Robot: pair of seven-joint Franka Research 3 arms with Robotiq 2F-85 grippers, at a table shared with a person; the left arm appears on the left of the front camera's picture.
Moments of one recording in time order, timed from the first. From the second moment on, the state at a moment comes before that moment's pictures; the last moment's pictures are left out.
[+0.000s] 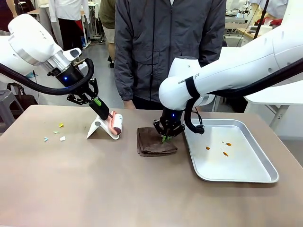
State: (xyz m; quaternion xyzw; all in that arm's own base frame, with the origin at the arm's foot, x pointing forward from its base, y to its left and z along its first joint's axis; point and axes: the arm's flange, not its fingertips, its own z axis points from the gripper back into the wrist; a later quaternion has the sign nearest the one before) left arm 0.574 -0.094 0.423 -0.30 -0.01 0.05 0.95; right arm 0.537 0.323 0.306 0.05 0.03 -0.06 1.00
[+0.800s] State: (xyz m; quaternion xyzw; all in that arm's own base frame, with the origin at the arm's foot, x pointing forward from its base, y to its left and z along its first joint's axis) left arm 0.545 -0.048 0.446 -0.43 -0.05 0.02 0.90; right arm 0.528 0.275 0.341 0.27 0.00 -0.07 0.96
